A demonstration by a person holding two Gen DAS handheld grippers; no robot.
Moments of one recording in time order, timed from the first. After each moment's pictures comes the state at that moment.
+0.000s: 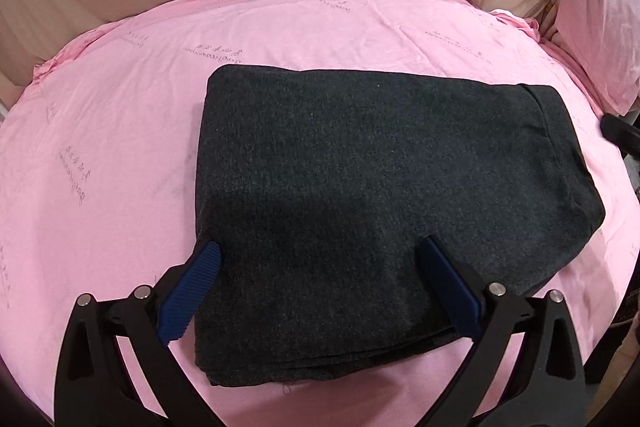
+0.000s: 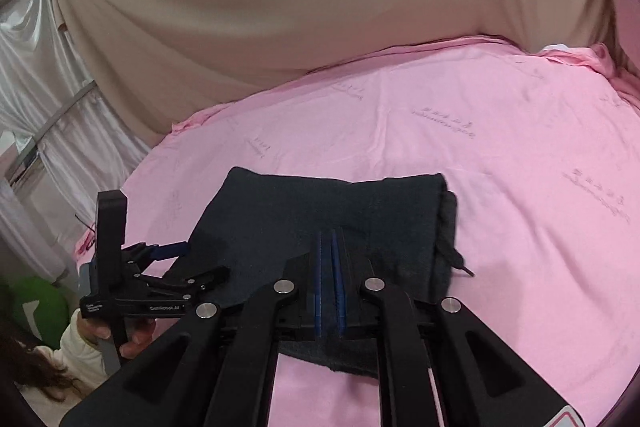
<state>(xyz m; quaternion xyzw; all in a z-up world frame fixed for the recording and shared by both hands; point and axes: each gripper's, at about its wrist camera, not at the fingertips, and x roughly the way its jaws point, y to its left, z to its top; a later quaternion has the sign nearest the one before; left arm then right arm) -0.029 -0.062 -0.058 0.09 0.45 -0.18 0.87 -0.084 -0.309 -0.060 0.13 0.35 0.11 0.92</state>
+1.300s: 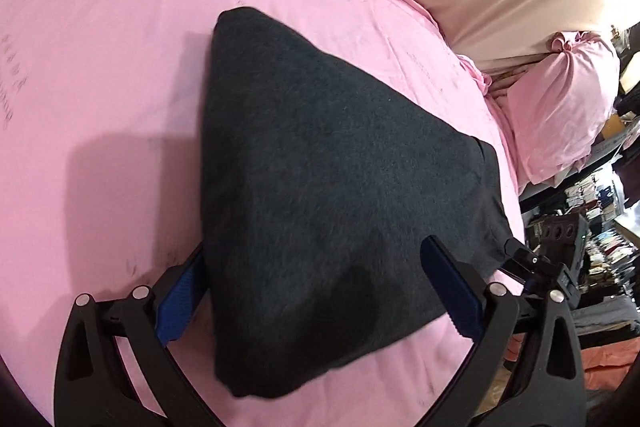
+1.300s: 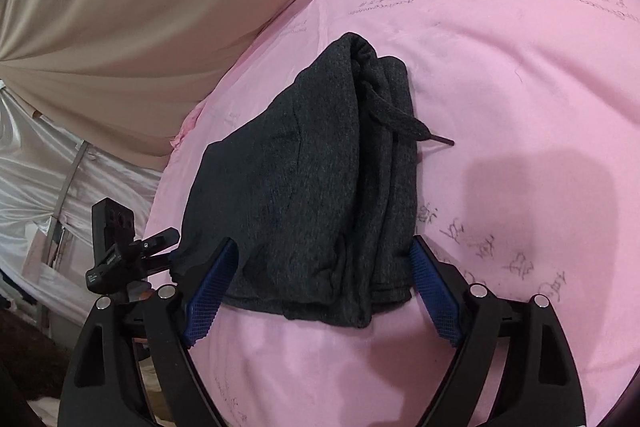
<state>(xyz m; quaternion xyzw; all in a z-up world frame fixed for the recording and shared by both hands) 0.020 -0.002 -0.077 -0.13 0.53 -0.30 0.78 -0.111 -0.372 -0.138 0.32 0.39 0.13 0.85</state>
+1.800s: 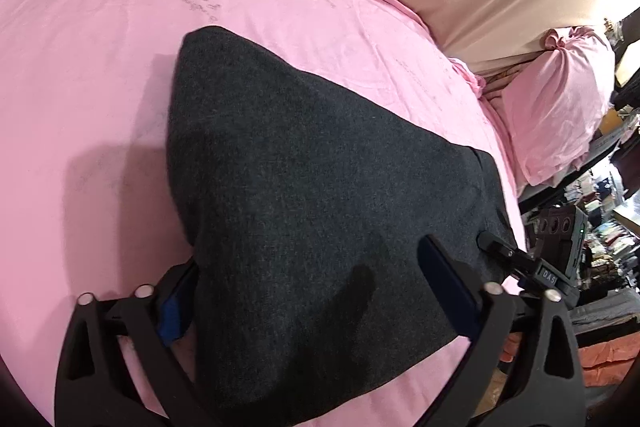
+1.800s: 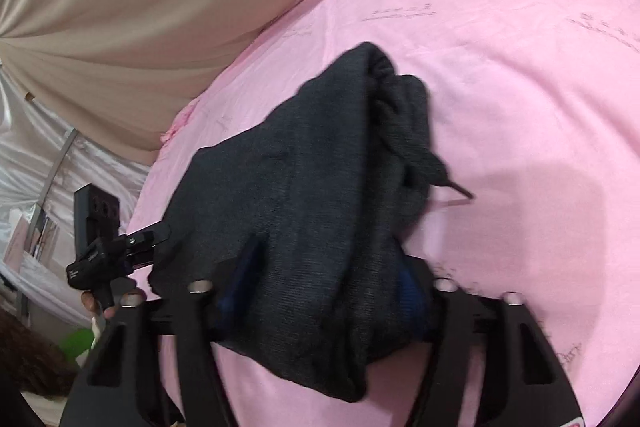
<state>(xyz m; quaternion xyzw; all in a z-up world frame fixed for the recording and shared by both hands) 0.030 -0.014 -0.078 -0.12 0.52 -0.30 0.79 -0.096 -0.367 -0.139 0.31 0.39 0.11 0.86</state>
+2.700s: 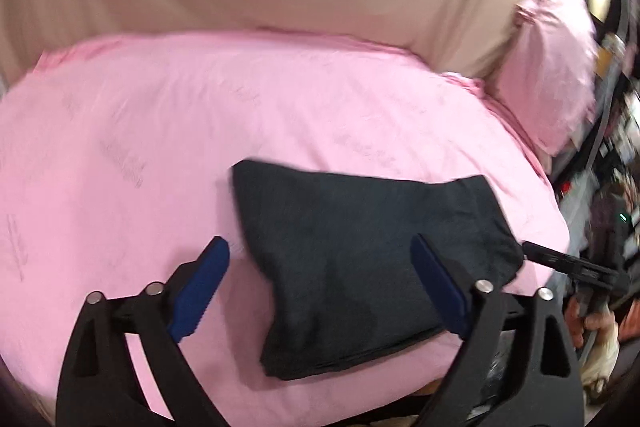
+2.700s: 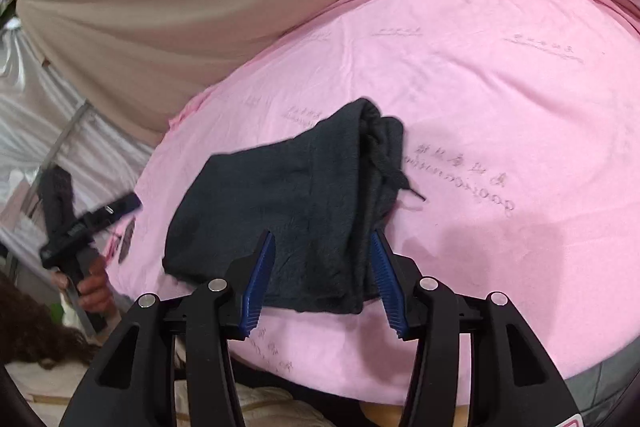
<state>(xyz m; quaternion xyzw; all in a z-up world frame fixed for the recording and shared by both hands) -0.099 0.025 0.029 0.01 0.39 -0.28 0.88 -0.213 -0.323 -0.096 0.23 0.40 0.09 0.88</state>
